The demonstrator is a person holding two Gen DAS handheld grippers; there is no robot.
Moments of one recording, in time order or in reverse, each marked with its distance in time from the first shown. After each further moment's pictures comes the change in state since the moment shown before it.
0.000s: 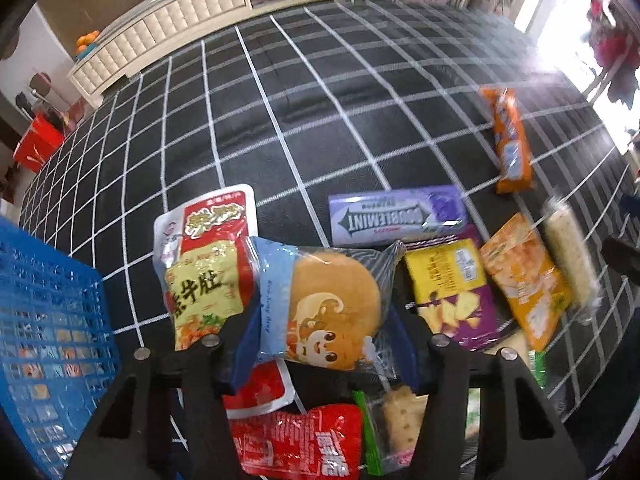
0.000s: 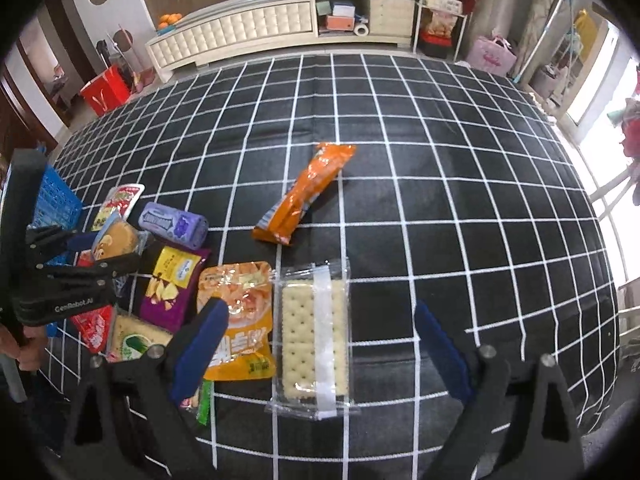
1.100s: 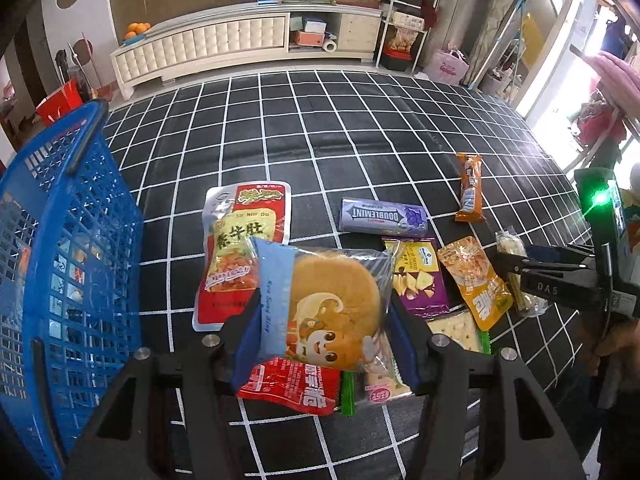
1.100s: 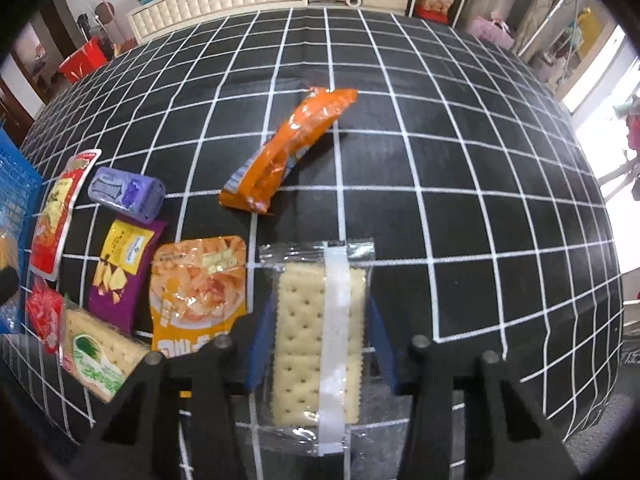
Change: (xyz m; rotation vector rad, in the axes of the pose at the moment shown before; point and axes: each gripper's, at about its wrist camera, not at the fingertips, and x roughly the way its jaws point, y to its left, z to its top) left arm -0.074 0.024 -0.059 -0.182 -0.207 -0.058; right arm 0.060 0.006 -0.006 -0.005 0.112 -0.095
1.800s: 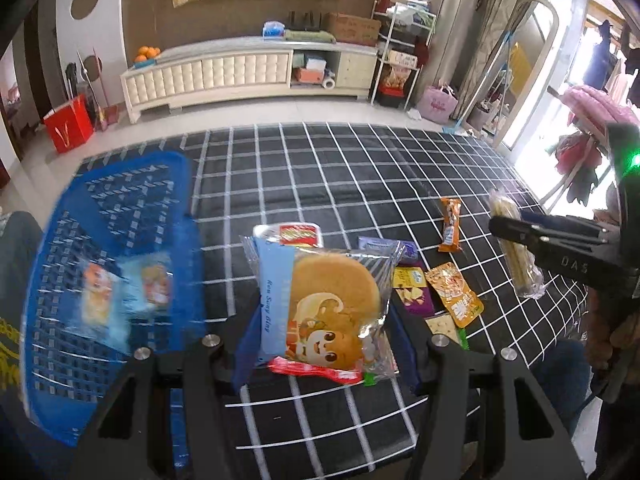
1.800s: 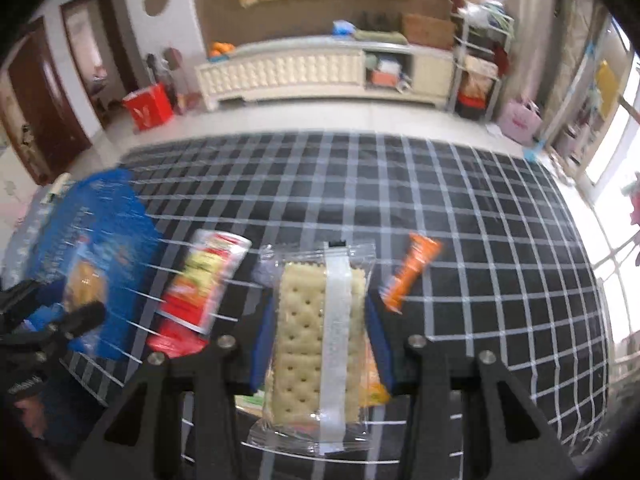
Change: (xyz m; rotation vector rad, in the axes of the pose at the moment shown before) left arm -0.101 0.046 -0.001 -0.006 -0.133 -0.027; right arm -0.145 0.092 0.017 -0.118 -0.307 0.144
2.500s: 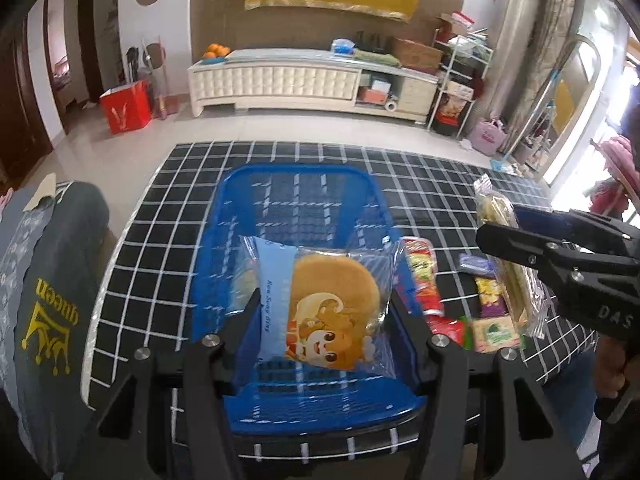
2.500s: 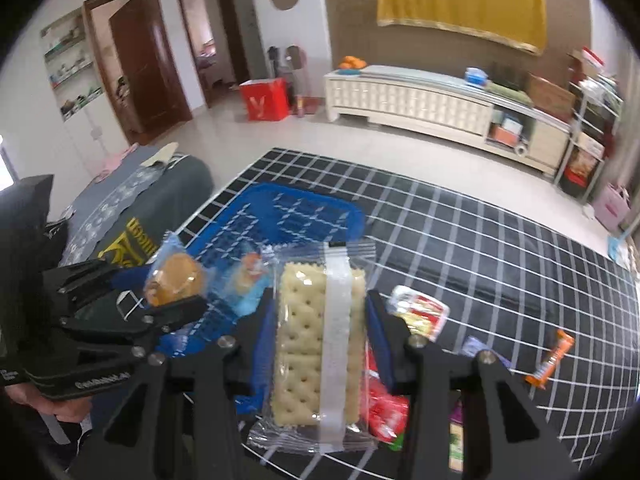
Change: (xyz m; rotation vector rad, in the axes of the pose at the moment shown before) left arm -0.074 0.140 -0.023 -0.131 -0.036 0.123; right arm -0.004 0.196 0.029 -0.263 -0.049 0.259
